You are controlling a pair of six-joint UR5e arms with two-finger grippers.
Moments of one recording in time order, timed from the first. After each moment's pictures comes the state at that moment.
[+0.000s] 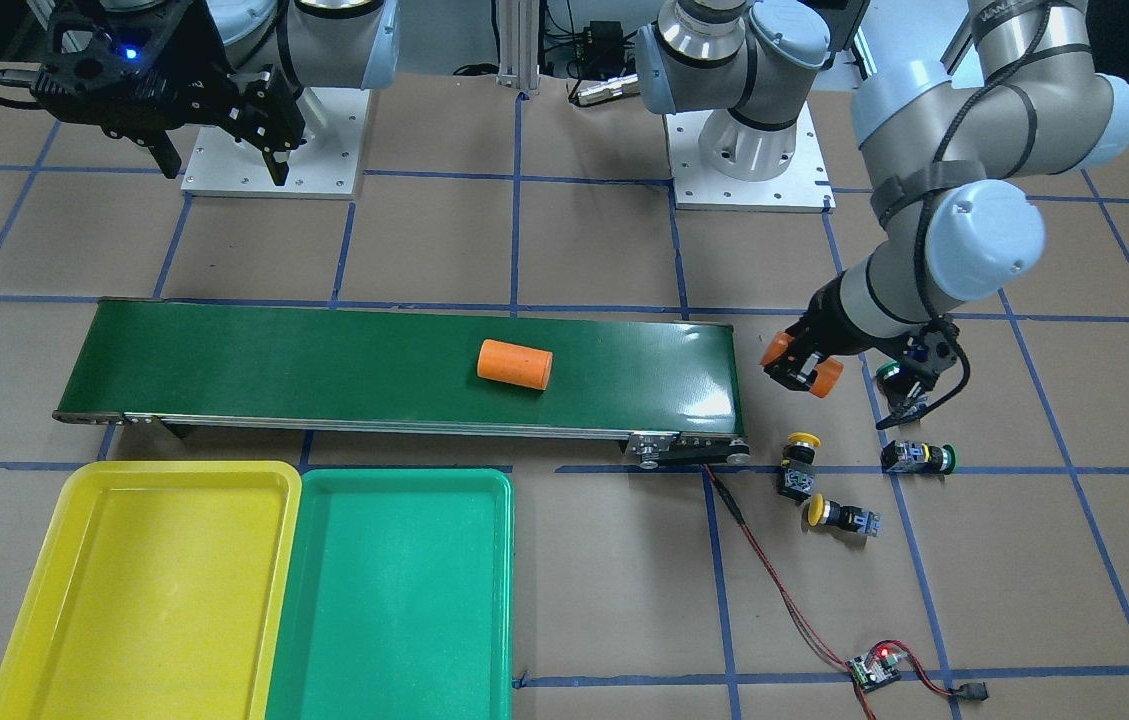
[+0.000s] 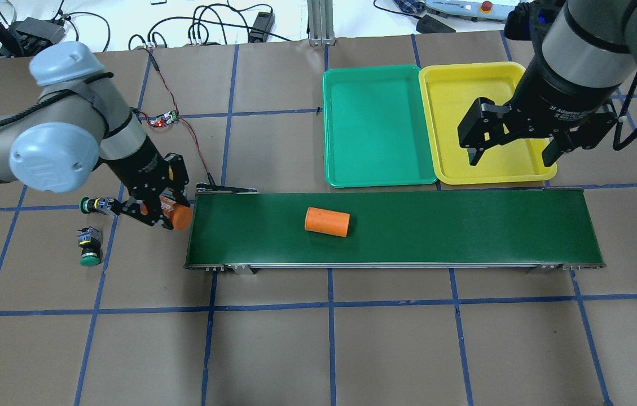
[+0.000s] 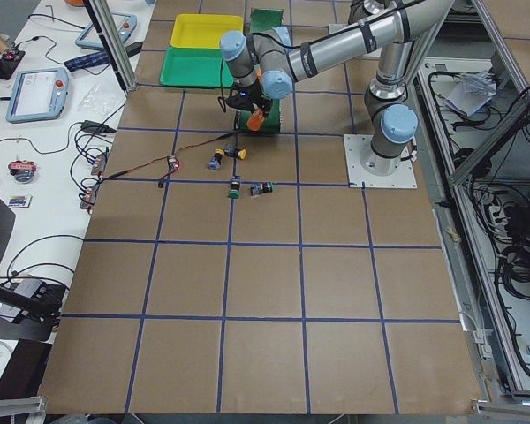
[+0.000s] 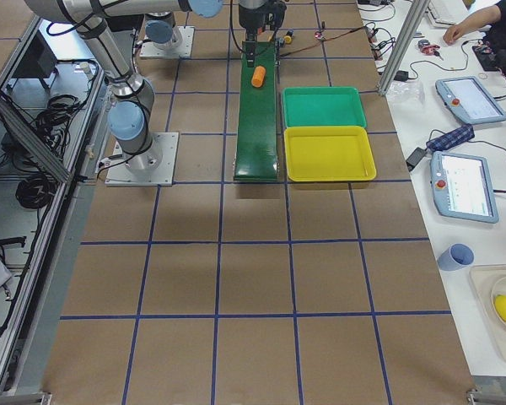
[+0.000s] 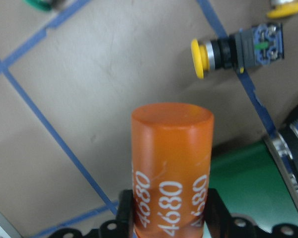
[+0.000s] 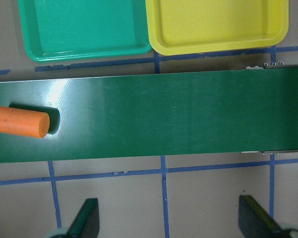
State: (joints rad) left arm -1.52 -1.74 -1.85 -1.40 1.47 -1.23; right arm 1.57 -1.73 1.65 -1.50 -1.56 0.07
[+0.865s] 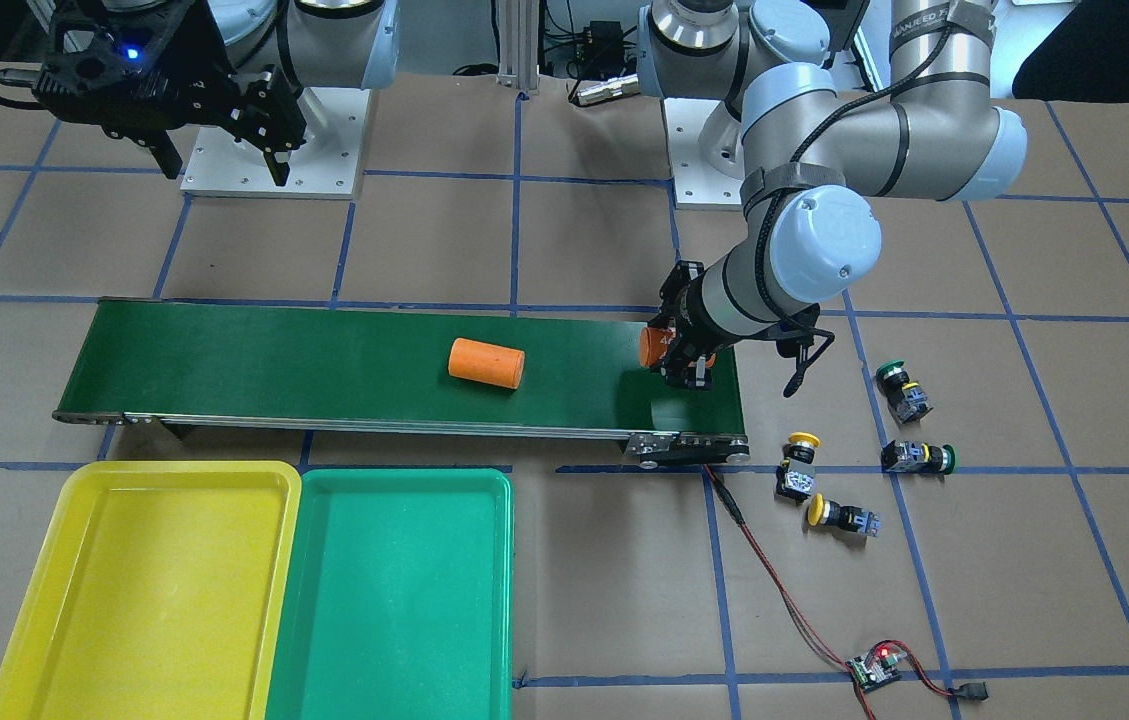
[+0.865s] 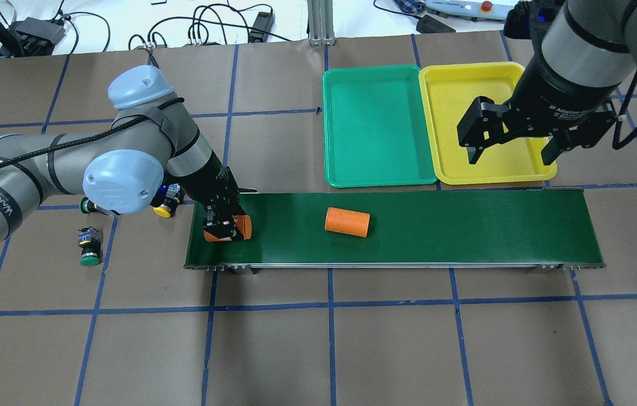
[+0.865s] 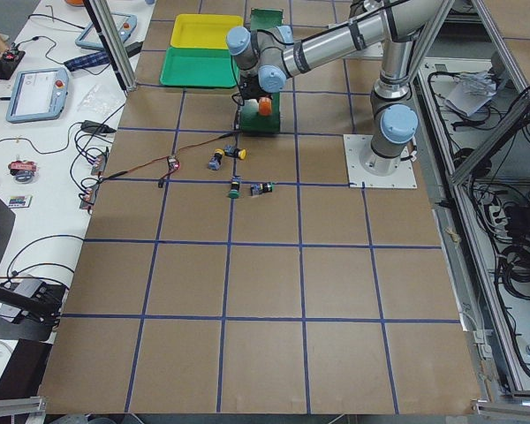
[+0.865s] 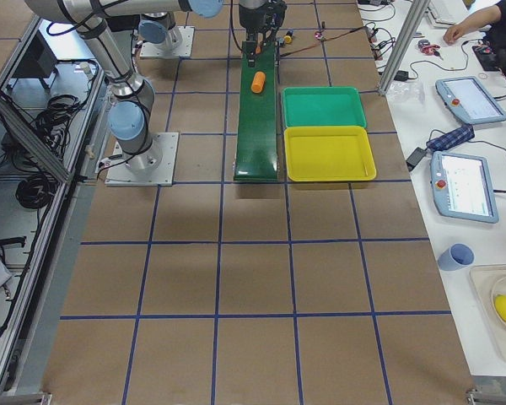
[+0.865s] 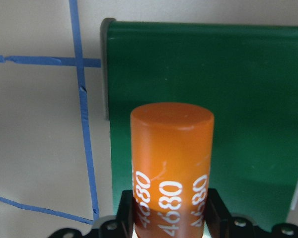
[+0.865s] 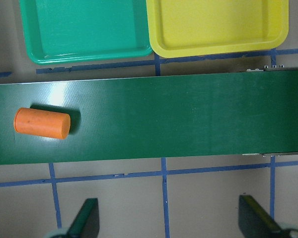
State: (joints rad) left arm -1.60 -1.79 -1.90 -1.28 1.35 -1.61; right arm 1.57 -1.73 1.65 -1.51 -1.56 0.07
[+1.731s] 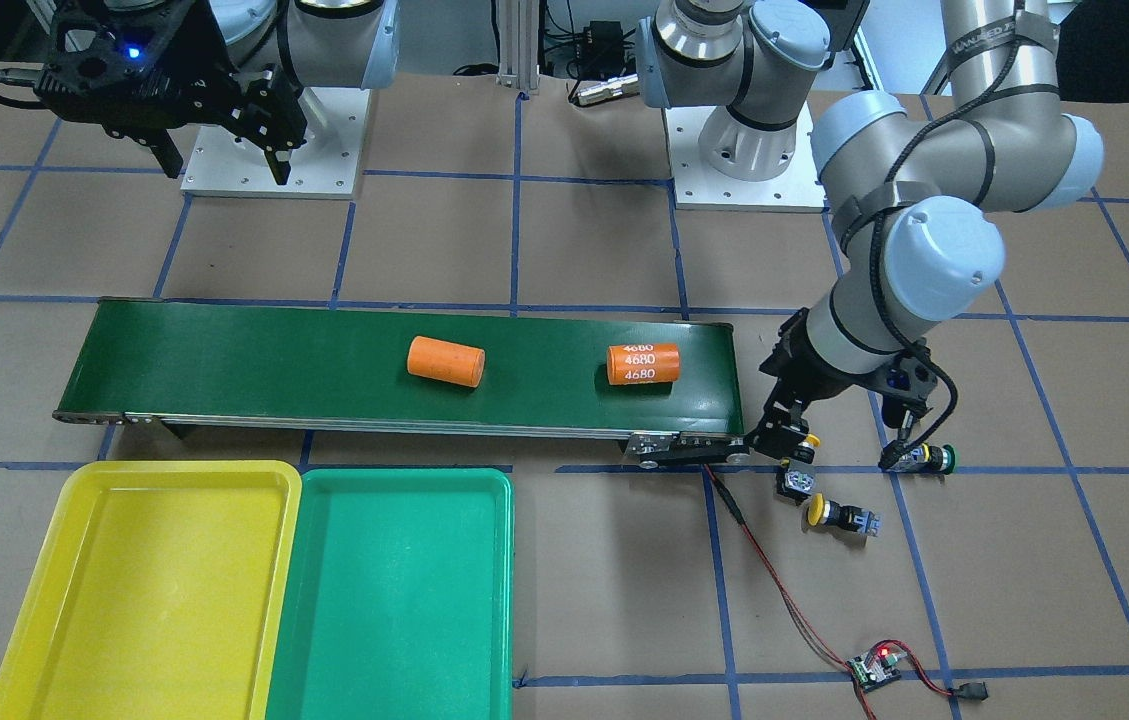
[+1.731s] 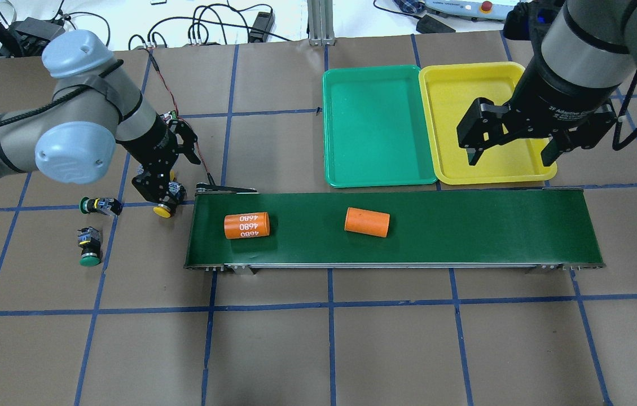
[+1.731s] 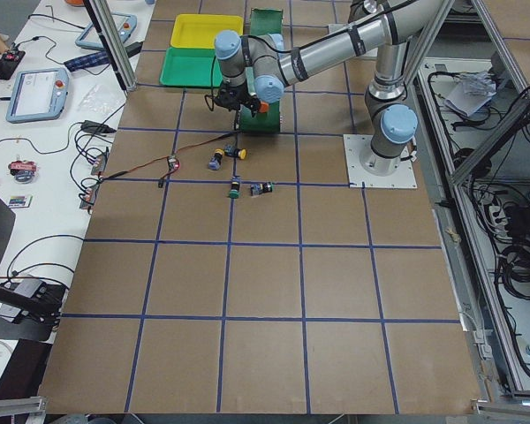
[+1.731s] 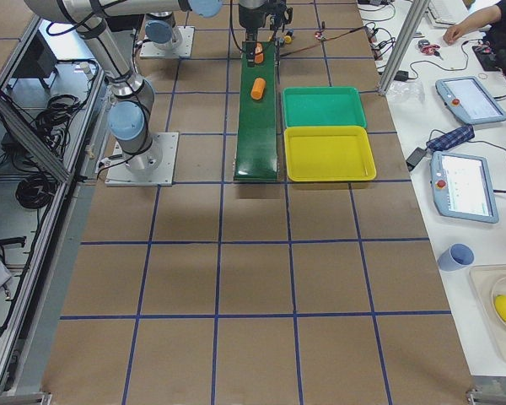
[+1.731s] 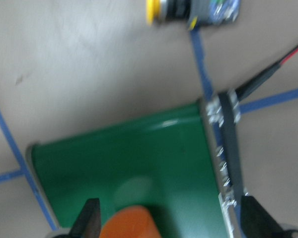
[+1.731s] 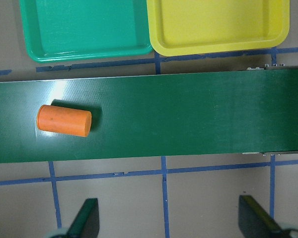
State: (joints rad) left arm -1.44 -1.83 -1.77 -1.20 1.47 -1.06; right arm 1.57 -1.73 1.65 -1.50 -1.56 0.07
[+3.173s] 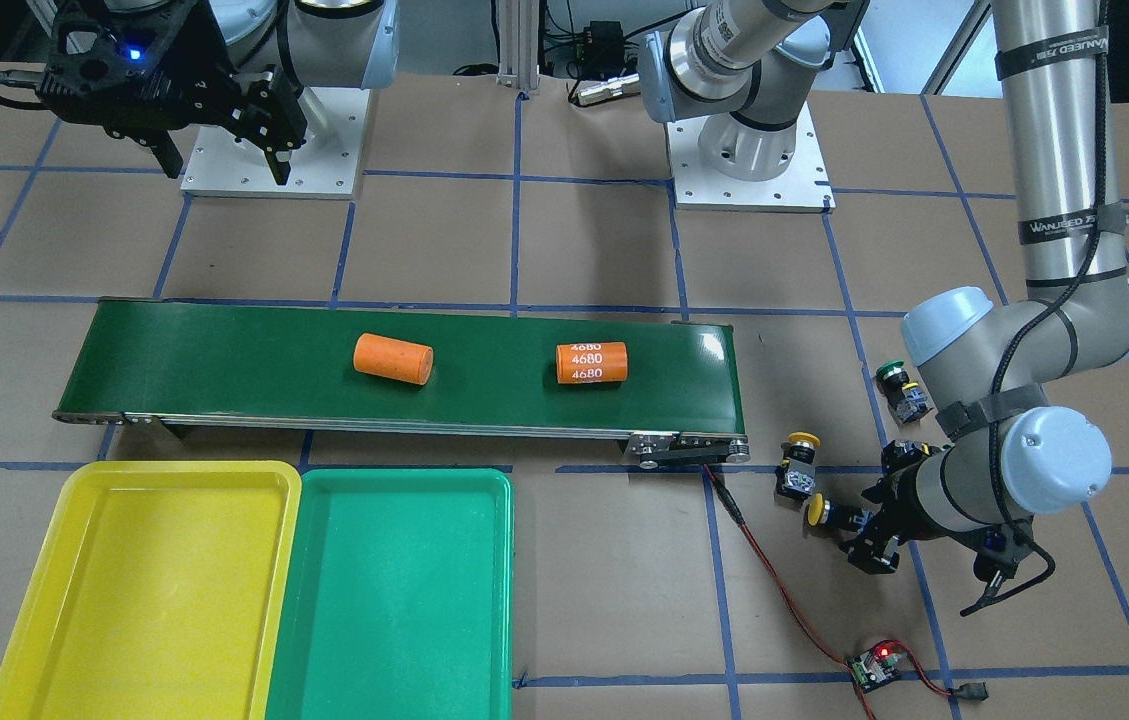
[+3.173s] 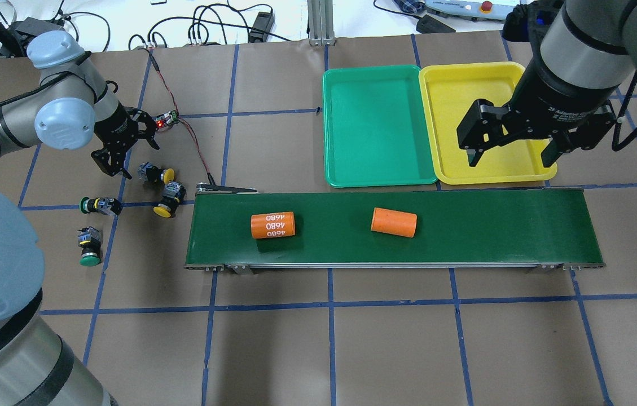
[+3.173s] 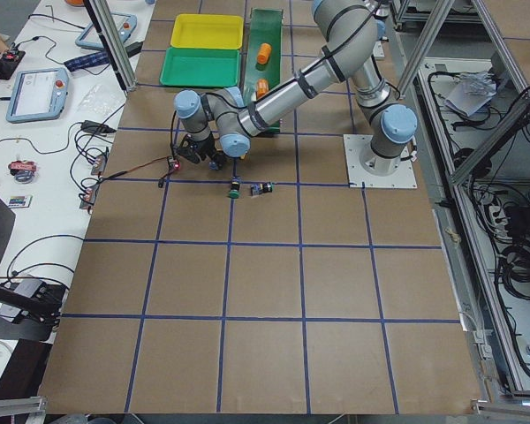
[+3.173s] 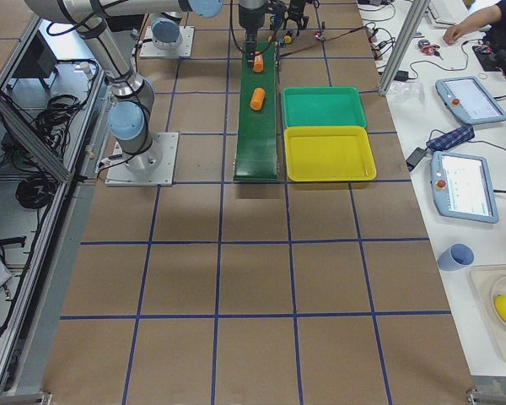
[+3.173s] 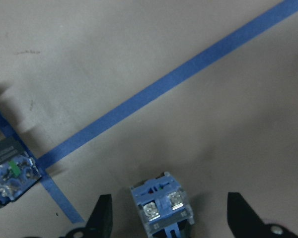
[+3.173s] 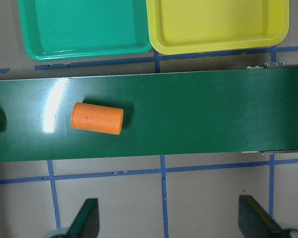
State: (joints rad) left arm -1.29 -2.15 -1.61 -1.09 1.56 -0.74; right arm 1.57 -1.73 1.65 -1.50 -1.57 0.06
